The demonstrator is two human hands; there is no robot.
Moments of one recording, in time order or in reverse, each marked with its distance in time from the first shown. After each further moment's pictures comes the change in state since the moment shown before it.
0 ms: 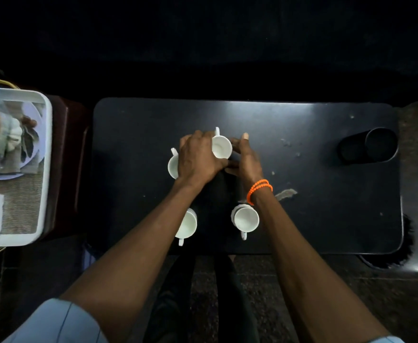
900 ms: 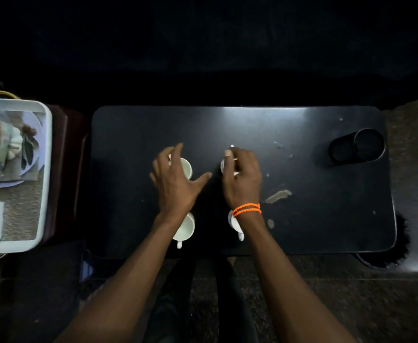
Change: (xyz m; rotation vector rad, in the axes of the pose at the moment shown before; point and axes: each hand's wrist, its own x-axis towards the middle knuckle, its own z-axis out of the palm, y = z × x) left_hand -0.068 -0.023 -0.012 -0.147 0.230 -0.213; right_hand -0.042 0.022 0.008 -0.364 0.446 -0.722
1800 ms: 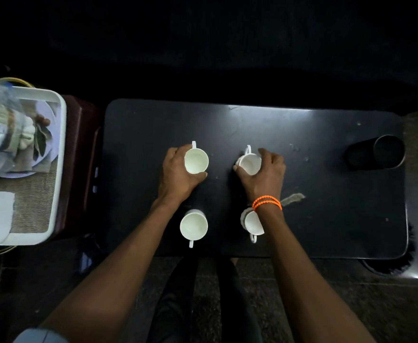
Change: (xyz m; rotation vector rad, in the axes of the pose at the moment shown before) left_hand 0.037 -0.042 -0.008 -0.191 -0.230 -0.062; right_hand 0.014 0.026 0.002 -0.366 -0.230 0.241
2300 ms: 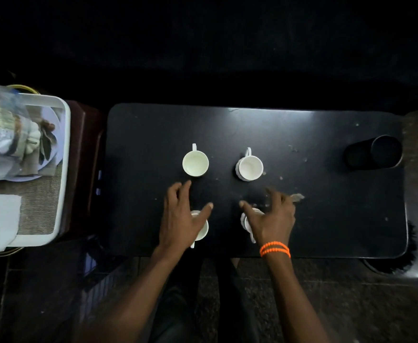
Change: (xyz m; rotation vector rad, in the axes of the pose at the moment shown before) left_hand -0.094 -0.014 0.007 0.137 -0.019 -0.001; right_hand -0.076 0.047 -0.015 -0.010 0.106 0.065
